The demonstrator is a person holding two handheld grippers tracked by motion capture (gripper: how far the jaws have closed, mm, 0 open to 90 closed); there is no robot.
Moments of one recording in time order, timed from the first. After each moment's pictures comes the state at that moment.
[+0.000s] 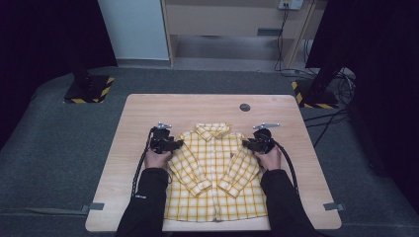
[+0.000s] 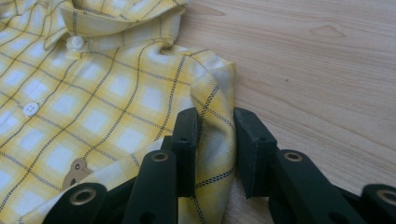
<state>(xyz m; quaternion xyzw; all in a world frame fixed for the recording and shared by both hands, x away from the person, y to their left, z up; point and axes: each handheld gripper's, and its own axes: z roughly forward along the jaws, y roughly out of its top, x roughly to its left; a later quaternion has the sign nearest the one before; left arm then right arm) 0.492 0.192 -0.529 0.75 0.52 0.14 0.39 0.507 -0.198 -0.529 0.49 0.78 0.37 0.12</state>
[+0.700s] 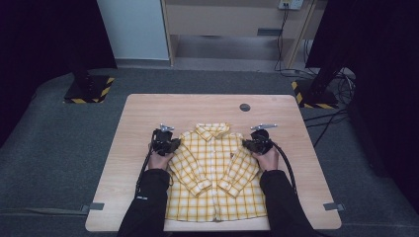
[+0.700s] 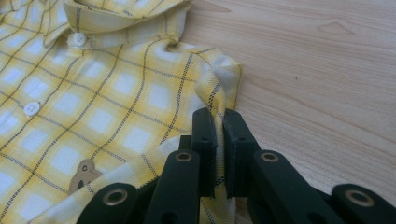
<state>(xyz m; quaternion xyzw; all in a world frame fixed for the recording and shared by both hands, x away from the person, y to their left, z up) 0.485 0.178 -0.529 0.75 0.53 0.17 0.36 0.503 -0.190 -0.528 0.49 0.78 0.36 0.13</state>
